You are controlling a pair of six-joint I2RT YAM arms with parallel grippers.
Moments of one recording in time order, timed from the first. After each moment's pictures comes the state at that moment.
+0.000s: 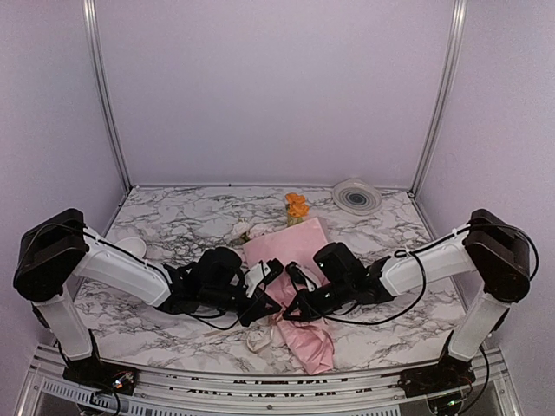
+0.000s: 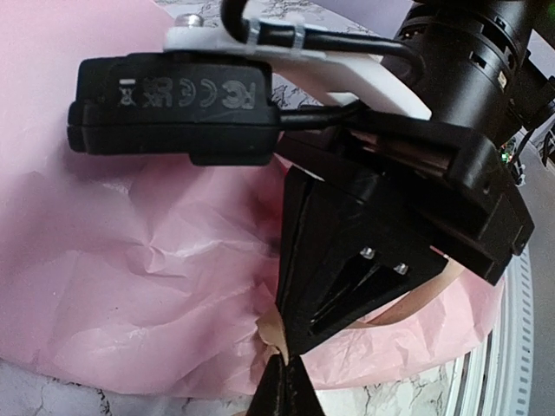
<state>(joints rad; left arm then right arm) -1.04 1.76 0.78 0.38 0.28 -0.18 0.92 1.70 0.76 0.10 -0.45 0.62</state>
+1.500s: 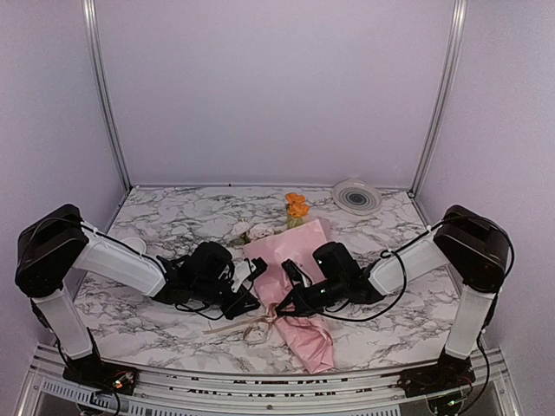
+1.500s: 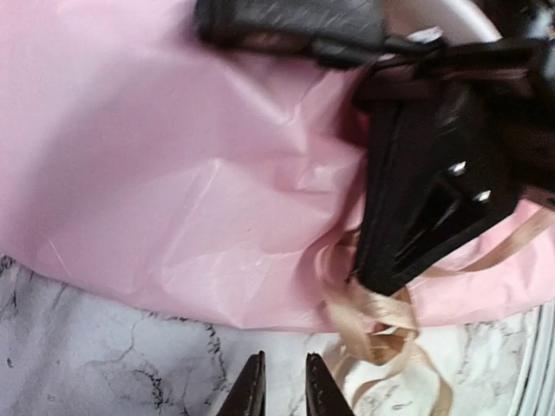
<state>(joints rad) -0.93 1.73 0.76 0.22 0.25 -0.08 0.85 1.85 0.77 0.35 -0.59 0.71</state>
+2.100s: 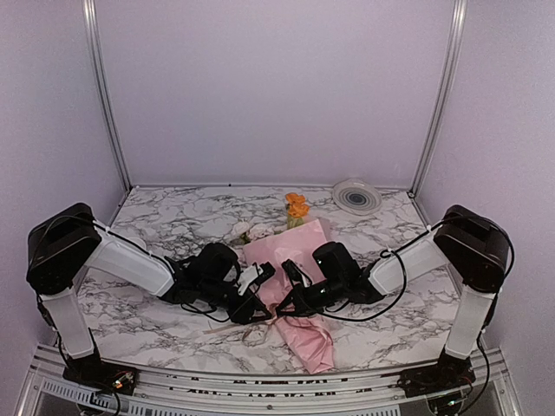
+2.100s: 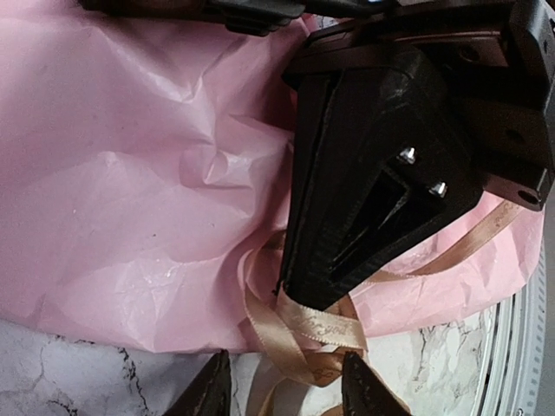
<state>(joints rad) -0.93 1.82 0.80 0.24 0.42 -0.12 0.85 1.85 0.78 0.34 -0.59 0.71</state>
